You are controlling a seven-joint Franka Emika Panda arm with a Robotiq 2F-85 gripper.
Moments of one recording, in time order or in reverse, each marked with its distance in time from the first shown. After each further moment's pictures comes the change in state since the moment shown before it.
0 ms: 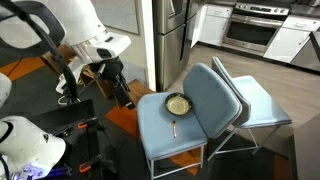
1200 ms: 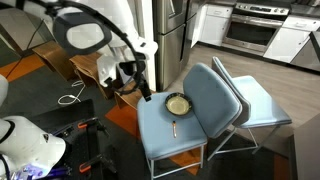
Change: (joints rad) arm 0.096 0.344 0.000 0.202 0.111 0.037 0.000
